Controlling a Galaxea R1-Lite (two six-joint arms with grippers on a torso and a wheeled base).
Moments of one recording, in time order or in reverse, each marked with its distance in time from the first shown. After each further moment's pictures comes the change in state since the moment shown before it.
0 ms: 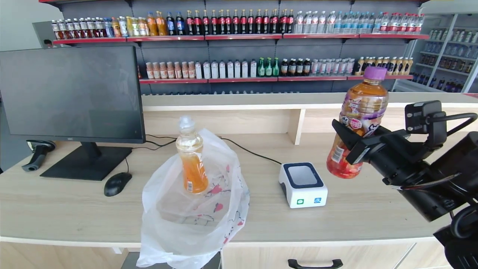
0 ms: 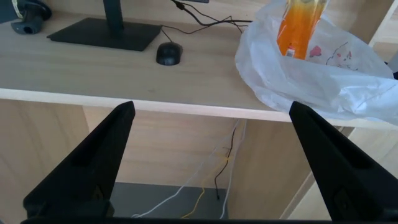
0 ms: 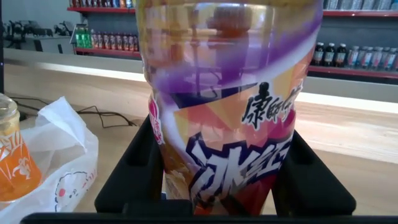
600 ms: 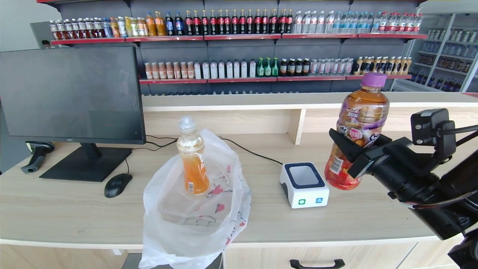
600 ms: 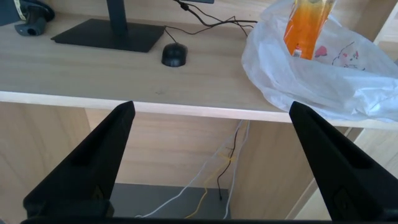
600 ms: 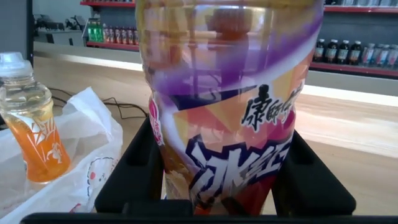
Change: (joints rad) left arm 0.000 0.000 0.000 0.001 0.000 0.006; right arm 0.055 -0.057 0.082 -0.001 0.010 -0.007
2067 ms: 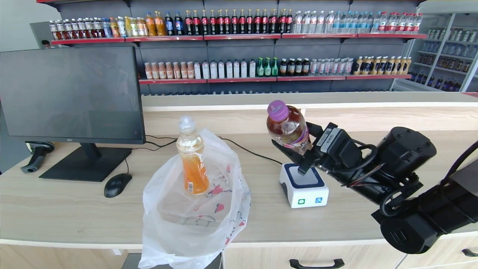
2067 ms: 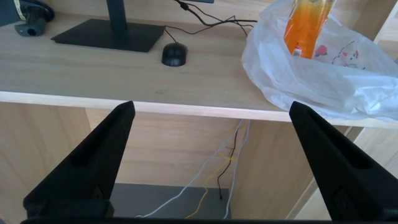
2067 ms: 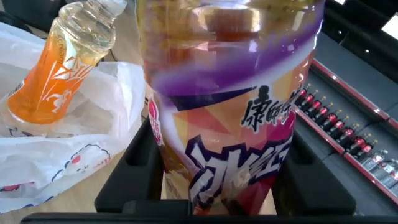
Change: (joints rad) left arm 0.001 0.000 0.000 0.000 0.000 0.002; right arm 0.044 0.289 -0.320 0.000 0.439 -0.620
